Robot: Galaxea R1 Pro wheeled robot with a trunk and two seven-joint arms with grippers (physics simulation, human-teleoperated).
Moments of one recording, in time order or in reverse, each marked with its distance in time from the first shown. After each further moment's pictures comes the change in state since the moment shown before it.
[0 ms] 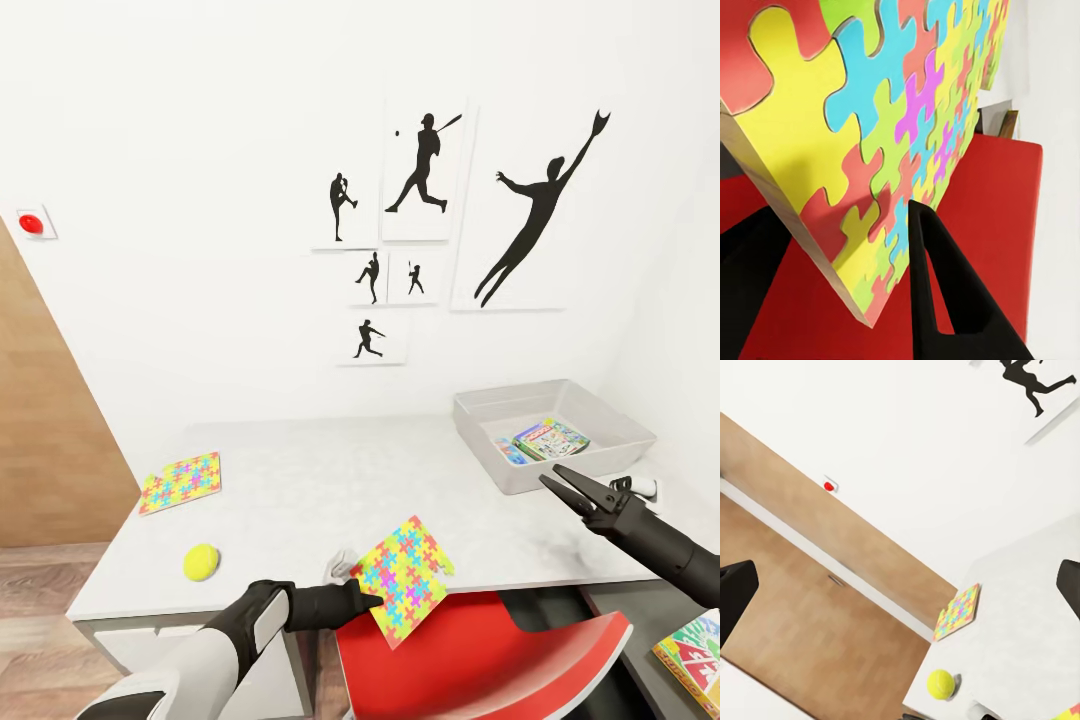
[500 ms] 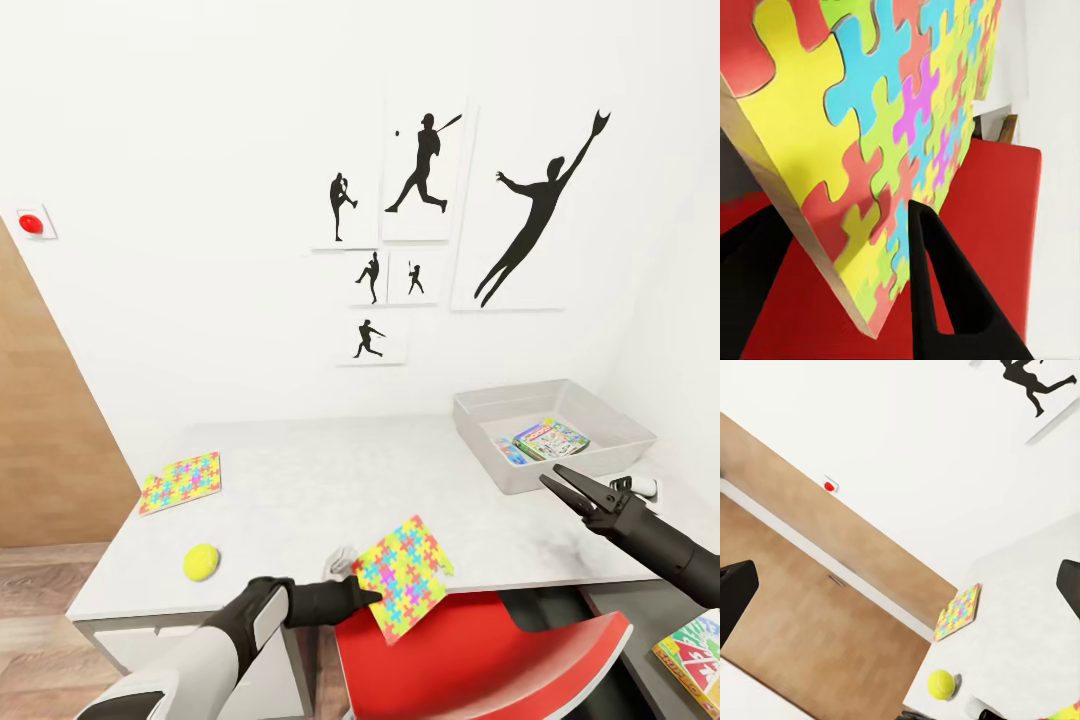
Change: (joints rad) left arm 0.000 0.000 0.000 -0.018 0.002 0.005 0.003; right arm 0.000 0.000 0.000 0.000 -0.001 0.000 0.000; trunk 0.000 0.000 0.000
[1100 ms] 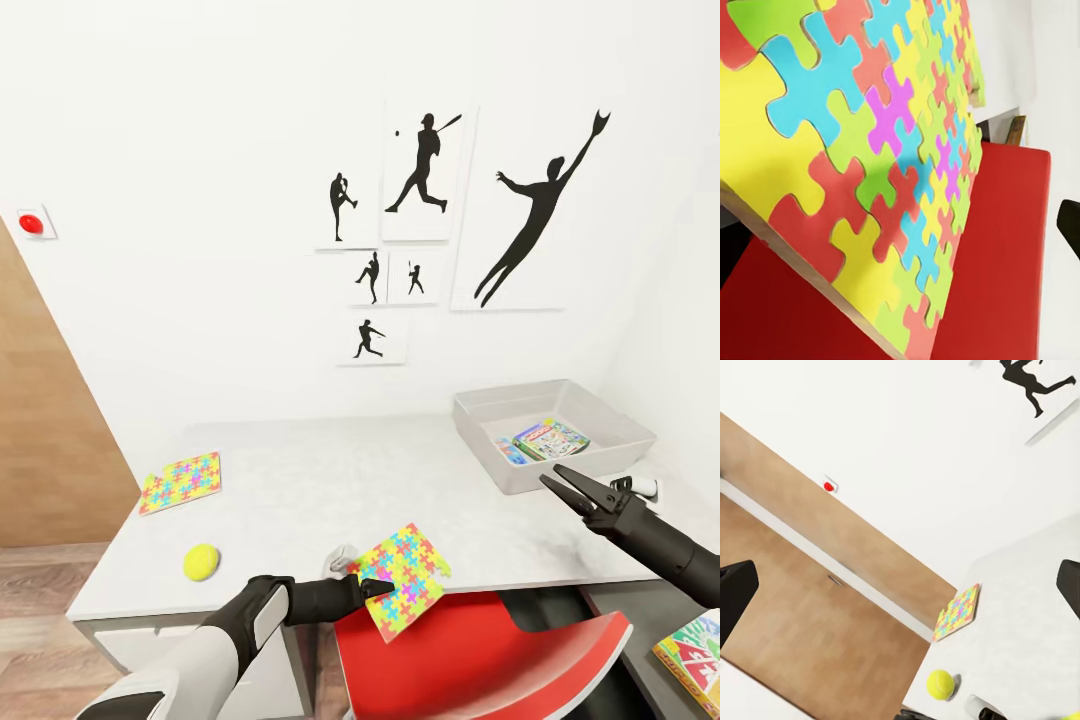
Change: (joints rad) left arm 0.000 0.000 -0.005 -0.011 -0.009 -0.017 0.014; right arm 0.000 -0.001 -0.001 0.000 0.000 0.000 0.000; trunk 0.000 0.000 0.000
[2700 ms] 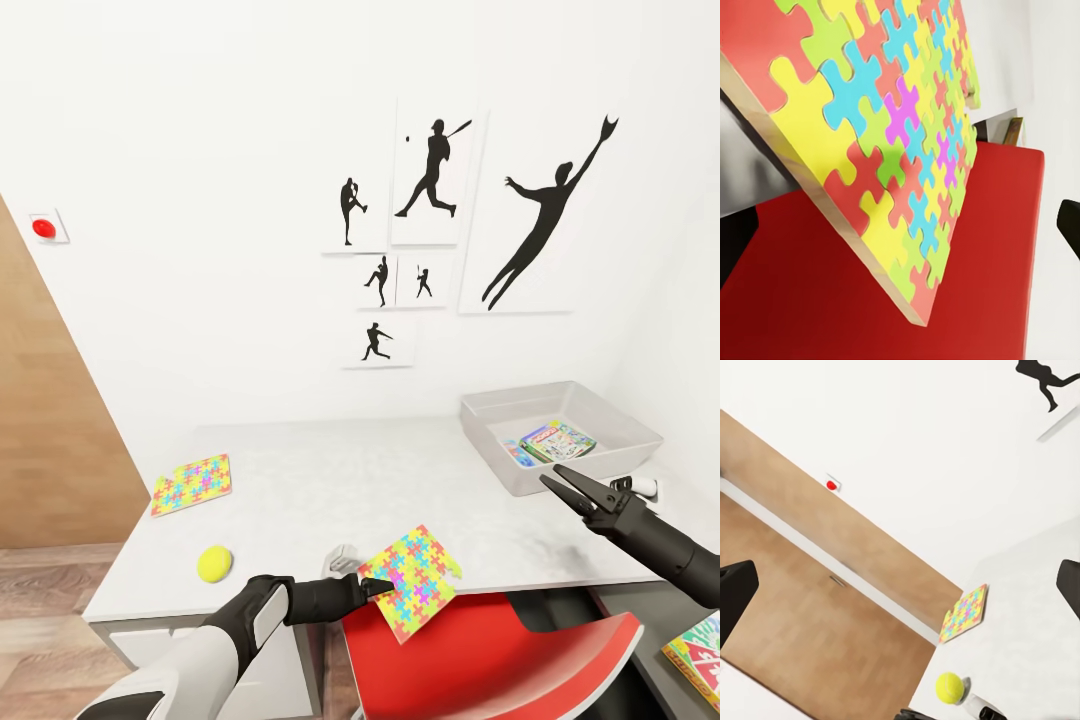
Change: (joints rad) left arm 0.000 0.000 0.004 -0.001 0.005 0.004 0.007; right arm 0.000 0.000 0.000 0.000 0.000 0.000 0.000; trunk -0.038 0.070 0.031
